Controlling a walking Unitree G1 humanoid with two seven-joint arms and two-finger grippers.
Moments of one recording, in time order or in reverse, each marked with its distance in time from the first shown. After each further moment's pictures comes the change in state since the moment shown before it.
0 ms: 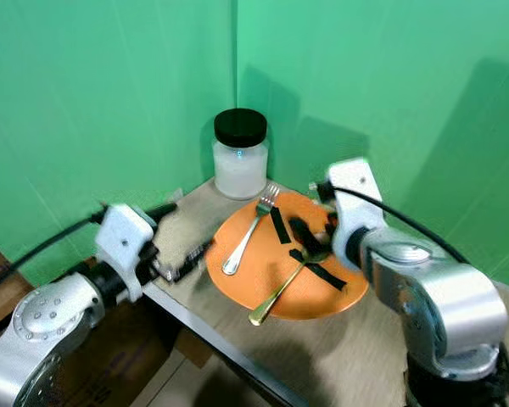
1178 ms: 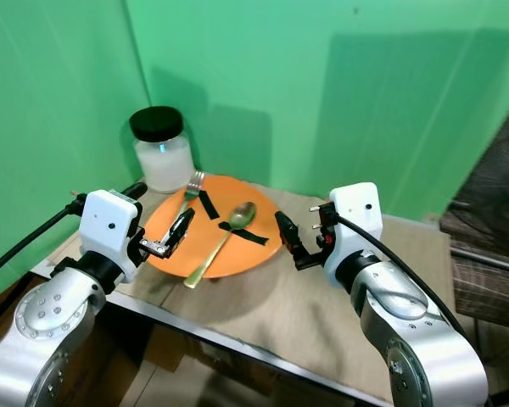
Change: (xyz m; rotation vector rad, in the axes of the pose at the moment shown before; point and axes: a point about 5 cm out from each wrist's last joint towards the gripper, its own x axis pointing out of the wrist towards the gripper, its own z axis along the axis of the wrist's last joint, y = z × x) left arm 0.003 0.012 0.001 -0.024 0.002 0.196; right arm -0.006 0.011 -0.029 0.044 -0.201 0.019
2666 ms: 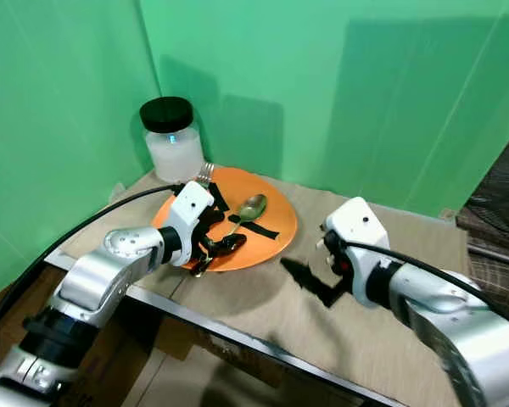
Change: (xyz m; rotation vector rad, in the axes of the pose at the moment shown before) left arm 0.085 -0.020 -0.037 -0.048 0.323 -0.458; right arm -0.021 -0.020 -0.006 -0.252 0.234 0.326
